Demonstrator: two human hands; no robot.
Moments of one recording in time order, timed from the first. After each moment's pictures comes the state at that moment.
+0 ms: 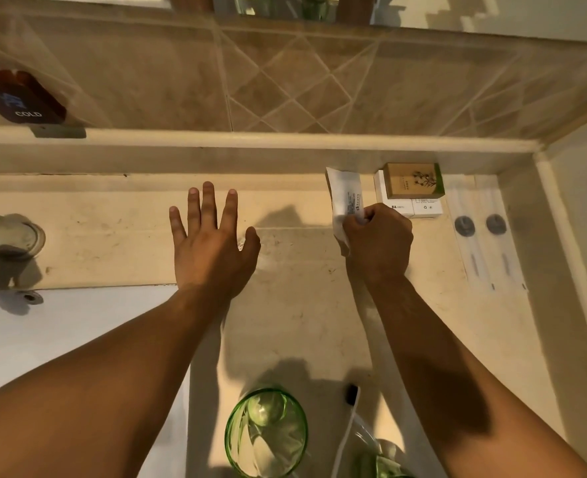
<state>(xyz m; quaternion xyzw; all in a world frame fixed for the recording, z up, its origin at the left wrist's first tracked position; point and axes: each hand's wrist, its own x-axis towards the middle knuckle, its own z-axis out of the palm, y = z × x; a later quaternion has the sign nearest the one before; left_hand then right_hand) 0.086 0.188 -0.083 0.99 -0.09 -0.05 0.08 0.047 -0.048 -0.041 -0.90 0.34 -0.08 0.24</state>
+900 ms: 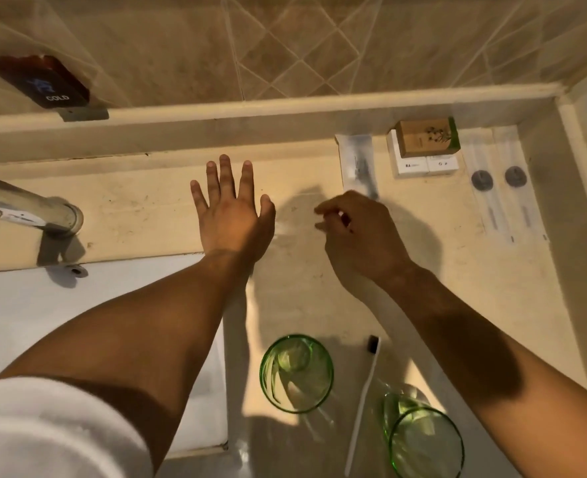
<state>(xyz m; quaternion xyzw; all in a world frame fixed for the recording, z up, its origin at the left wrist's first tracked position) 0.086 0.188 -0.083 0.99 -0.08 -0.07 0.08 -0.002 -0.005 -0.016 -0.90 0.12 0.02 0.42</state>
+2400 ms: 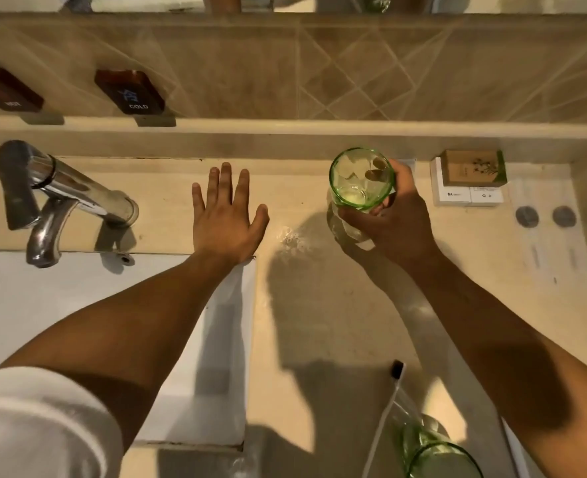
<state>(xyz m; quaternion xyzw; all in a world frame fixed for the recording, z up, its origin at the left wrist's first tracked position) 0.110 0.263 -0.084 0.99 -0.08 -0.07 0.06 0.050 -0.009 -0.011 -0.85 0.12 -0.04 0.51</state>
